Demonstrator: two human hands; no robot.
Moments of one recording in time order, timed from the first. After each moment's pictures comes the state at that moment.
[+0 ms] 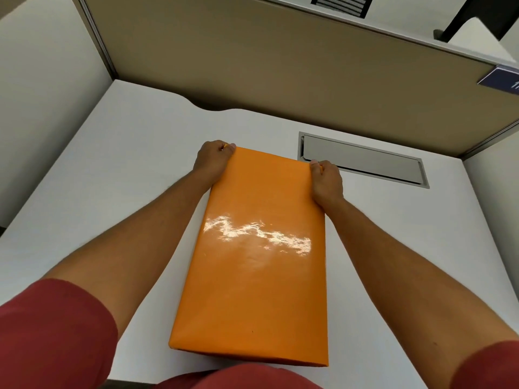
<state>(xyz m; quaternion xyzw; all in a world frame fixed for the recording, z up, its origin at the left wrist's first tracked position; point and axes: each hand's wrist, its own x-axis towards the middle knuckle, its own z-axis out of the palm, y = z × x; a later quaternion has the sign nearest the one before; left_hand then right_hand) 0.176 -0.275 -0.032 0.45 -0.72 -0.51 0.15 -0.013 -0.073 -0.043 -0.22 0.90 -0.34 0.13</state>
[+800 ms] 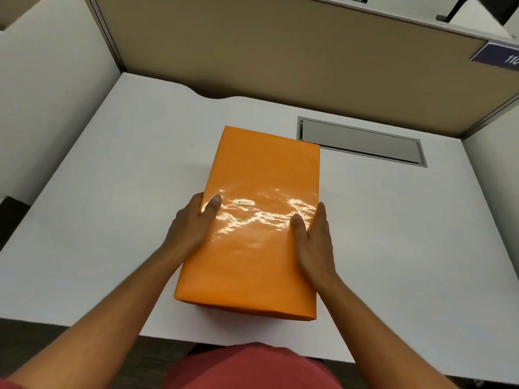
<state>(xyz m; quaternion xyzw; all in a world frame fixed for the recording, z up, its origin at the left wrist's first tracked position) 0.342 -0.122 -0.013 0.50 -0.72 -0.49 0.04 0.178 0.069 -0.018 -0.18 0.88 -0.38 0.23</state>
